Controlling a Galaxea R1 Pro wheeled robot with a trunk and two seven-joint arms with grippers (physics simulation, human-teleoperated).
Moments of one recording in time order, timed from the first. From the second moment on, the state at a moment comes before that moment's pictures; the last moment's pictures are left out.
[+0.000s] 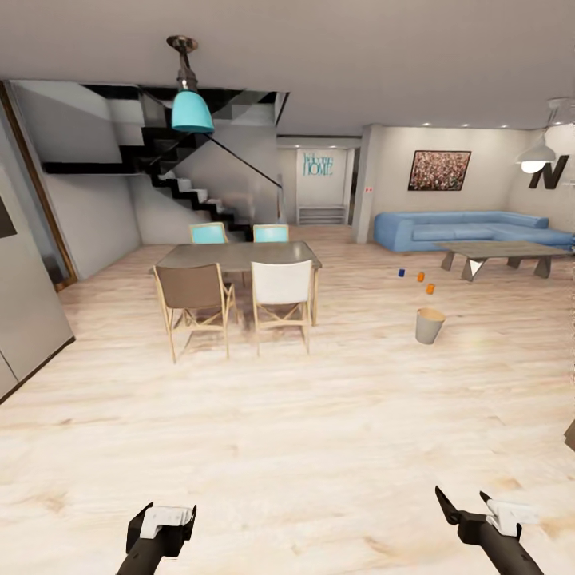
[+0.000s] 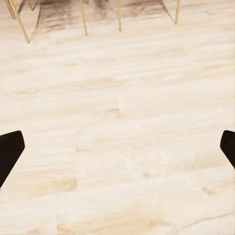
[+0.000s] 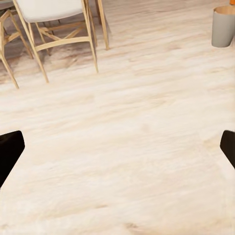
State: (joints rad) left arm -0.01 0.06 -0.01 -1.08 -0.01 -0.06 -0.01; right arm 0.03 -0.10 -0.41 -1.21 -0.13 -0.06 0.44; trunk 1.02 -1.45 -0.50
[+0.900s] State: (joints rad) left arm -0.01 0.06 -0.01 -1.08 -0.01 -0.06 -0.01; right arm 0.03 -0.10 -0.41 -1.21 -0.13 -0.06 0.44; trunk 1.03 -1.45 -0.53
